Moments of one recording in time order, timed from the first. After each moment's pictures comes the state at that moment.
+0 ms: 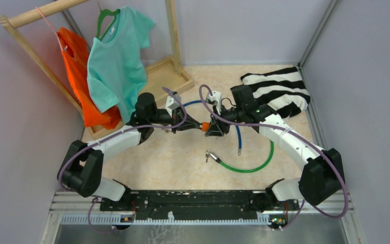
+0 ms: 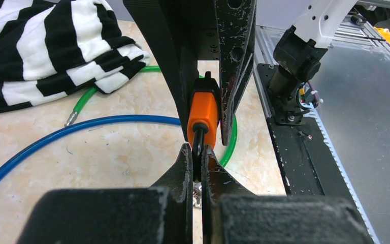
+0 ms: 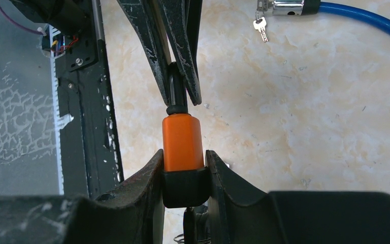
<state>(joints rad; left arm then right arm) -0.52 1.45 0.78 0.63 1.12 -0.10 0.52 1.34 1.06 -0.47 -0.83 -0.29</state>
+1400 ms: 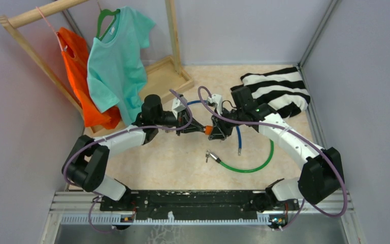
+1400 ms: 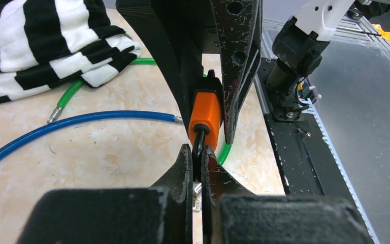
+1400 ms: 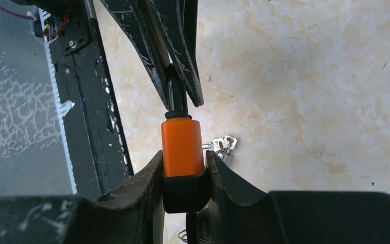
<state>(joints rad) -0.57 1.51 0.78 0.65 1.10 -0.11 0.52 1.35 1.08 -0.58 -0.78 -0.29</state>
